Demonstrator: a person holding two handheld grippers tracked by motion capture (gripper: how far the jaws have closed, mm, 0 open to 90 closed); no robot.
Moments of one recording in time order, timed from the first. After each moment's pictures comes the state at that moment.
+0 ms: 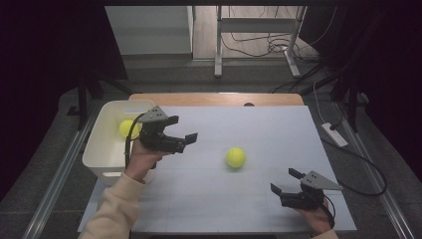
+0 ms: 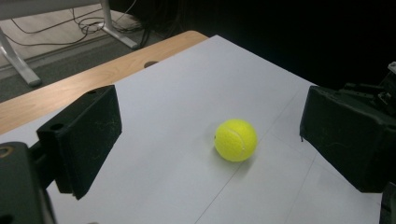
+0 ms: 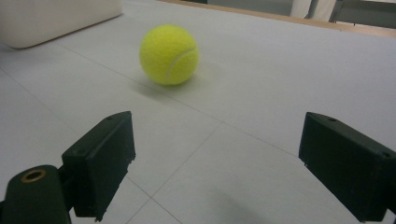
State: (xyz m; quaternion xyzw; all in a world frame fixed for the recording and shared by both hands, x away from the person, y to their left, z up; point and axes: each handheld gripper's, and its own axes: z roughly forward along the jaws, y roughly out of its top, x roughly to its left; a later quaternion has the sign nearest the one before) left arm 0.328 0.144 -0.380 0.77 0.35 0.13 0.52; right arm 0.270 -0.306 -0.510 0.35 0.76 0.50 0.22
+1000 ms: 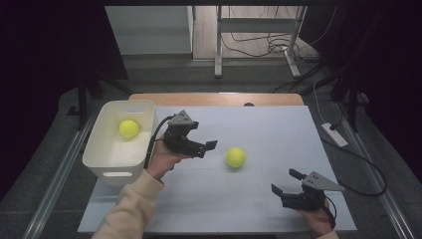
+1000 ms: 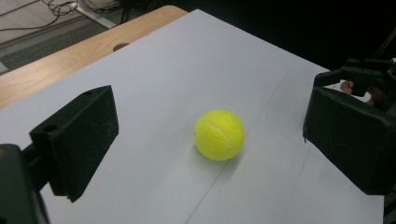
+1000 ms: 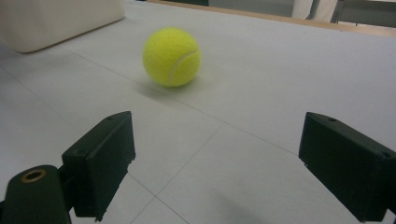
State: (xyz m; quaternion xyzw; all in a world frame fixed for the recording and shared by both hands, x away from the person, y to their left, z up) left arm 0.347 0.097 -0.402 0.80 0.32 0.10 0.49; right arm 0.268 -0.308 -0.508 0.35 0.76 0.50 0.22
